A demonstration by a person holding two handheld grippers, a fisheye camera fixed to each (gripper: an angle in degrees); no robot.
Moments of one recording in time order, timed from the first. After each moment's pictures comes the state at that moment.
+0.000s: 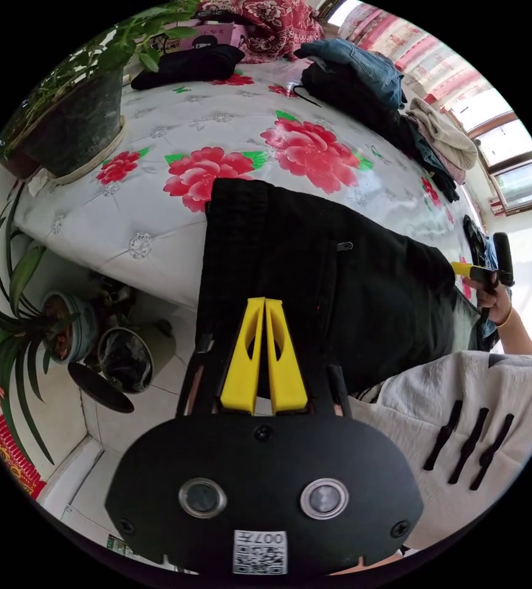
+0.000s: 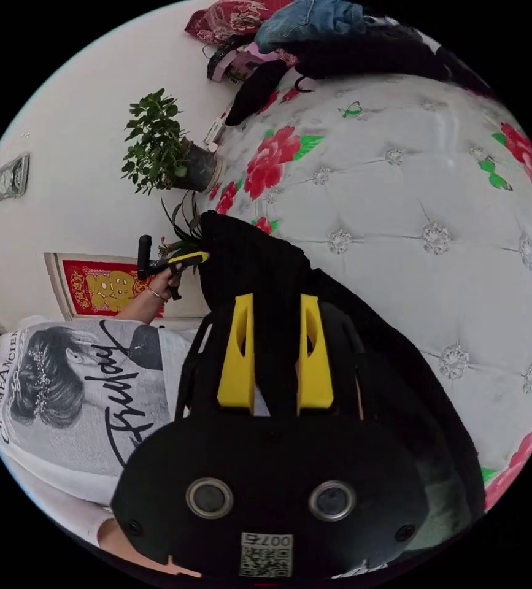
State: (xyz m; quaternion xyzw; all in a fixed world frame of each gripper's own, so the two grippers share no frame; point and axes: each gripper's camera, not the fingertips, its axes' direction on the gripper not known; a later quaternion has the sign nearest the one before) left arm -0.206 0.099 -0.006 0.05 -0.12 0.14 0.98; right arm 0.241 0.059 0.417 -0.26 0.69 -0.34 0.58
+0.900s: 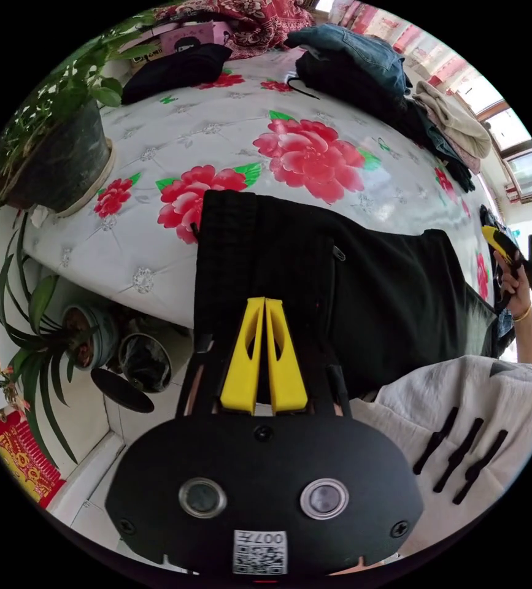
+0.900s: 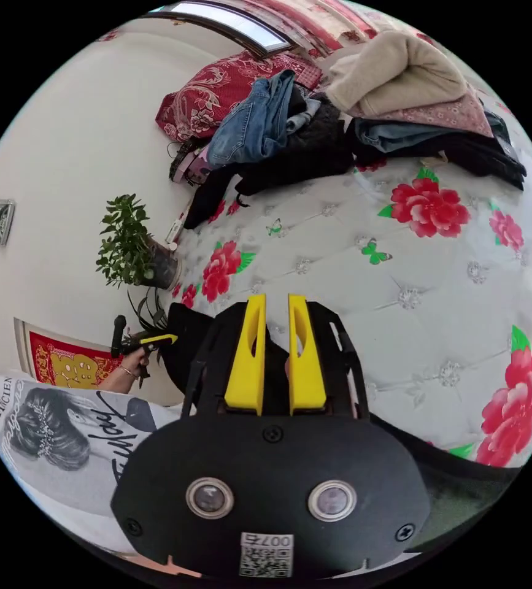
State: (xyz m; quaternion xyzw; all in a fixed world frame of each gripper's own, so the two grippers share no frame) left arm -0.129 0.075 0.033 0.02 -0.17 0.16 0.97; right arm 0.137 0.109 0.504 -0.05 0.67 -0.47 0.57
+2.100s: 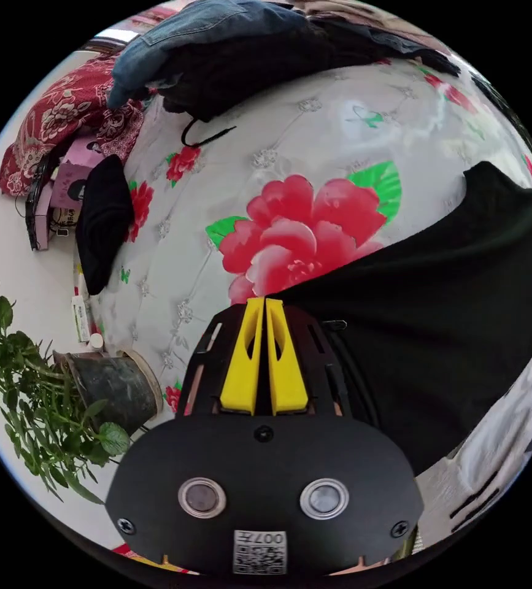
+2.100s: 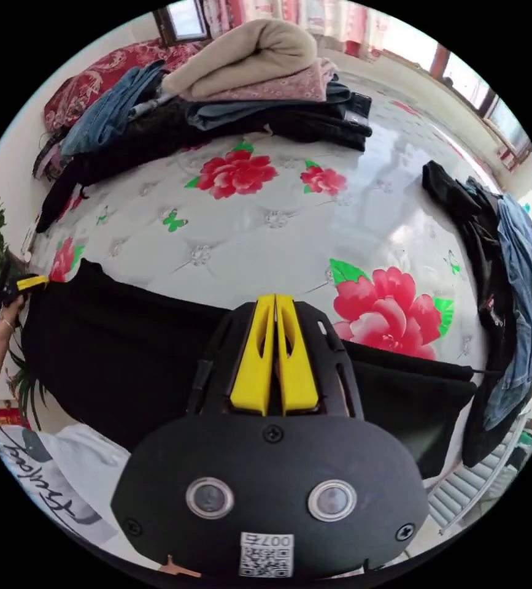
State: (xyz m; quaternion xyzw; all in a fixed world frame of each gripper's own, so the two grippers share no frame) left arm 0.018 -0.058 0.124 -0.02 -0.39 0.39 0.83; right arm 0.169 0.155 0.346 0.17 0.83 -0.41 0.35
